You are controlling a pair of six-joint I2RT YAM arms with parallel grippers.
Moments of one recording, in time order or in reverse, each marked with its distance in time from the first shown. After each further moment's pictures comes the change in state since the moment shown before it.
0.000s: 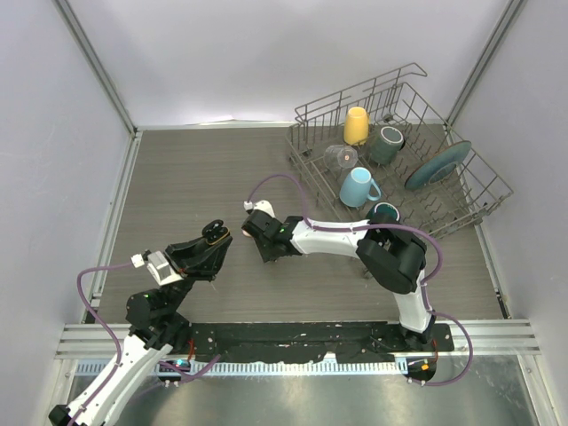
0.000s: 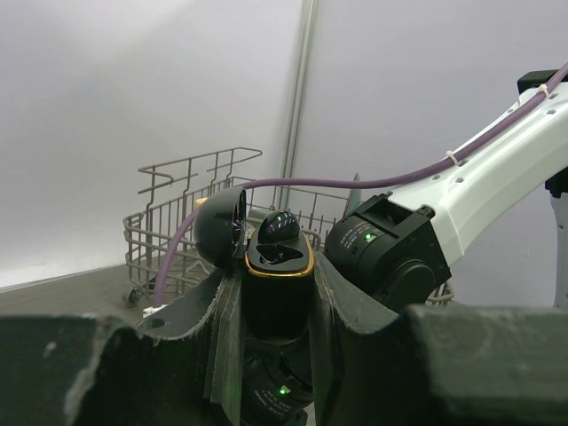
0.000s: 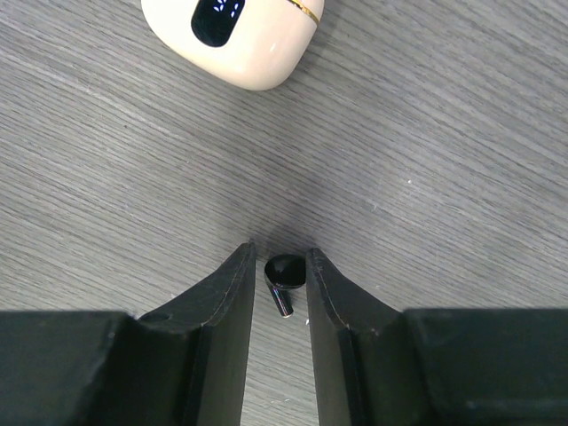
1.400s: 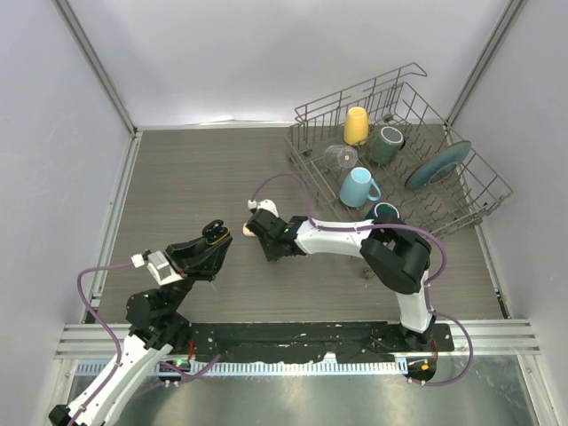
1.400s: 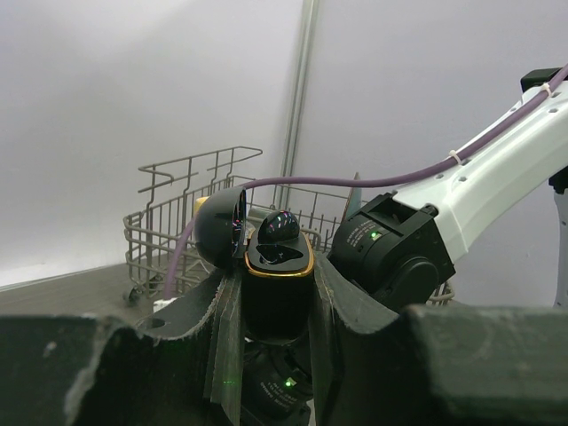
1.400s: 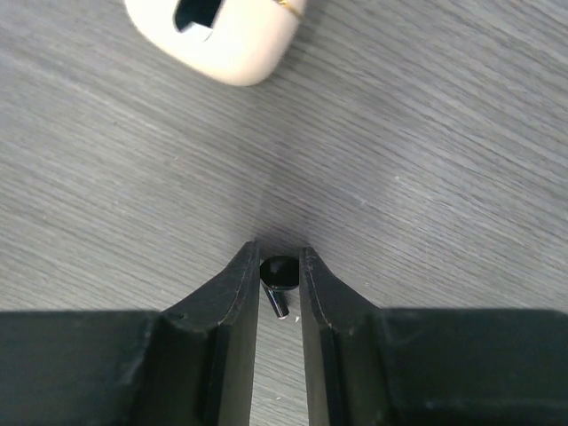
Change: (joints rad) left arm 0.000 0.000 0.000 -0.002 0.000 0.000; right arm -0.014 -0.020 -0.034 0.032 -0.019 -0.024
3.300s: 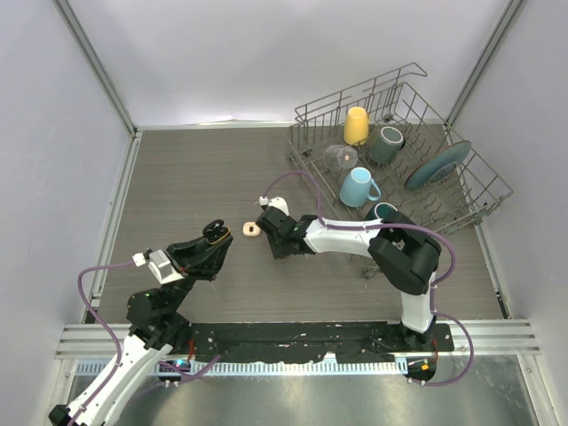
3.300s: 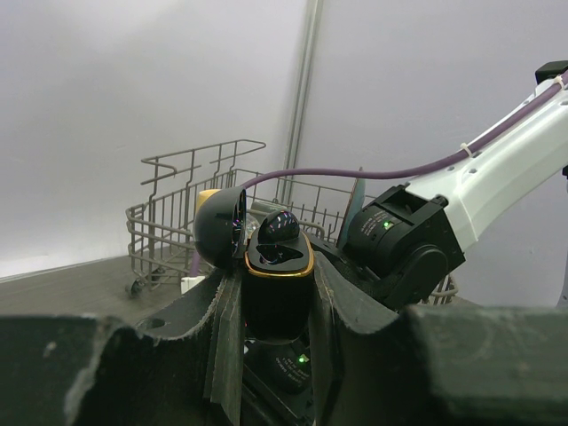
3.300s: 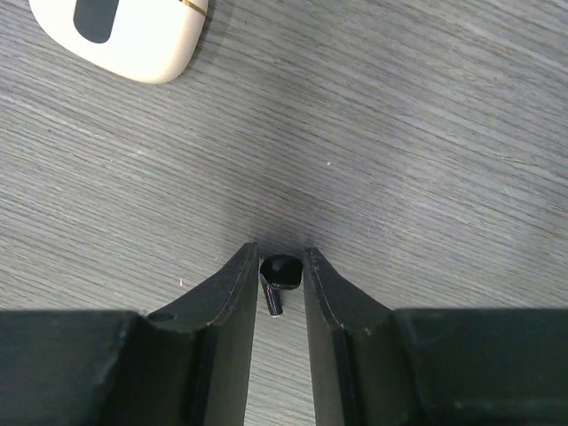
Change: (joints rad) left arm 0.000 0.000 0.000 -0.020 -0.007 0.000; right arm -0.034 -0.063 -0.094 0.037 0.016 0.054
